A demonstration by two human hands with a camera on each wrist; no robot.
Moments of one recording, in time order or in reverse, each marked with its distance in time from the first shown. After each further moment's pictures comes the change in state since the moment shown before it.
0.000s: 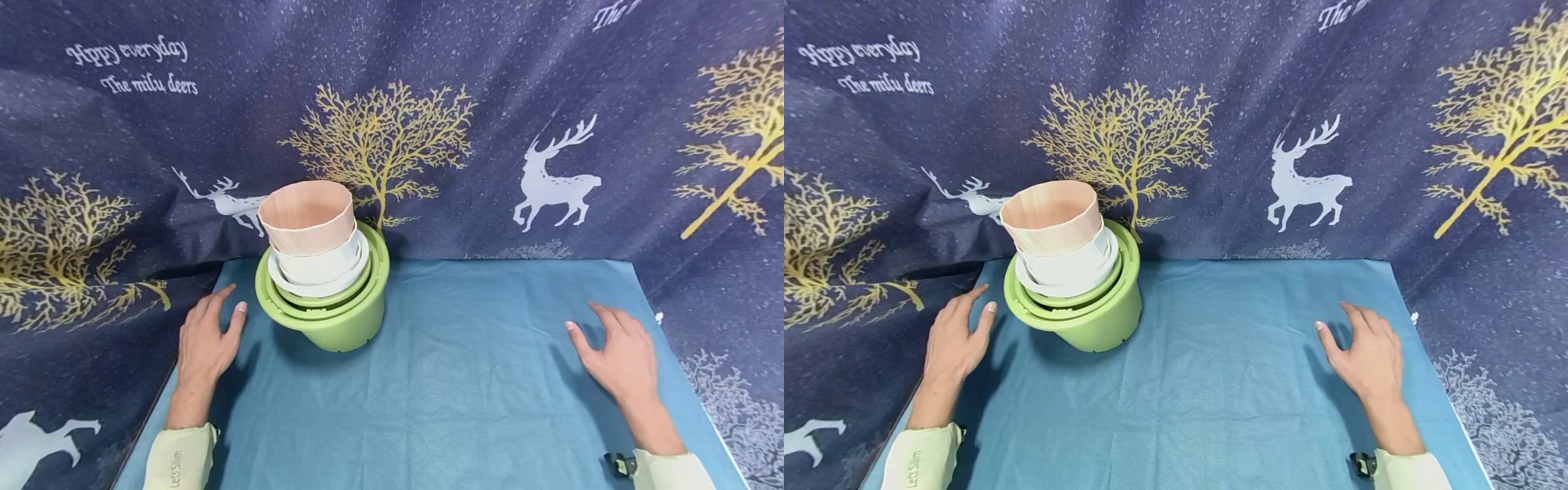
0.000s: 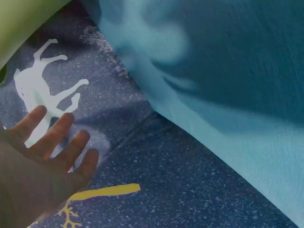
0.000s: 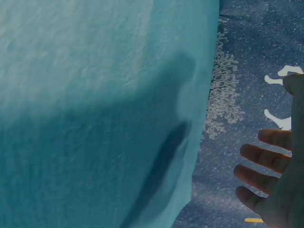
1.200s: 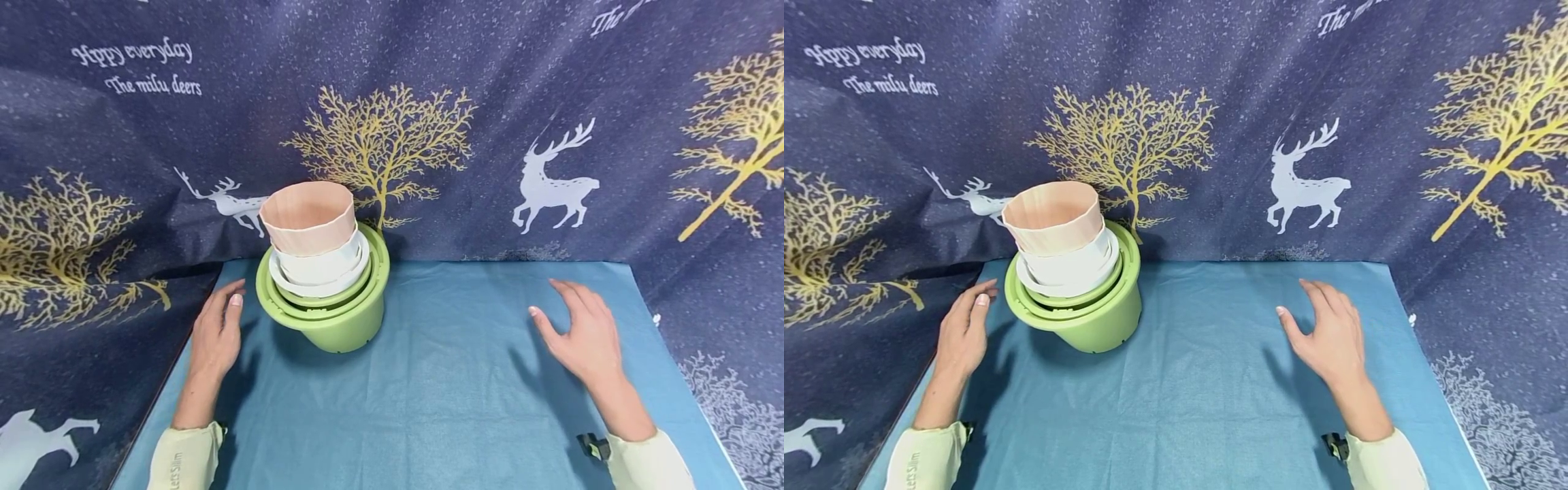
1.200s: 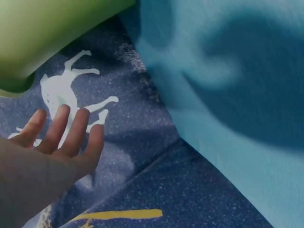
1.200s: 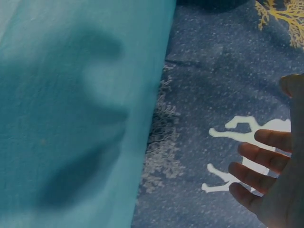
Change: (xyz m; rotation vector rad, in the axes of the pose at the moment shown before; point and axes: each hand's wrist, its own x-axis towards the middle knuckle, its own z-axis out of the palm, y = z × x) left_hand 0.001 0.027 -0.003 -0.316 0.080 0.034; right_hand 0.031 -0.072 -0.003 0.117 0.044 -0.163
